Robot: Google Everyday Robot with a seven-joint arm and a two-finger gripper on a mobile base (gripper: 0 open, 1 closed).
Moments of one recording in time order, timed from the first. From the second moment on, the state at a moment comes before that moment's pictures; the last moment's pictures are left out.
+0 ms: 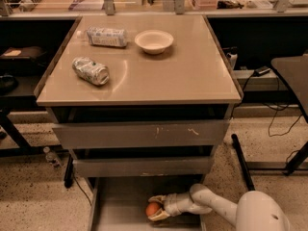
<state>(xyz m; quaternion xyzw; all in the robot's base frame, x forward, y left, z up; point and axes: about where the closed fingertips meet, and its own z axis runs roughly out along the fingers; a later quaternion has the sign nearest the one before) 0.495 -0.003 0.153 -0.59 0.63 0.36 0.36</state>
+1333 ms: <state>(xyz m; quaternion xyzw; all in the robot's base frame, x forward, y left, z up) 0.491 -0.024 0.239 -0.62 0.60 0.33 0.40</state>
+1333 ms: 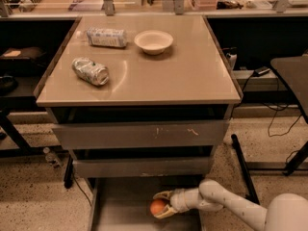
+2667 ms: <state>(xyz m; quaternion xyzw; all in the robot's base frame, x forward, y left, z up) 0.496 -0.028 0.230 -0.64 0.60 0.31 0.37</state>
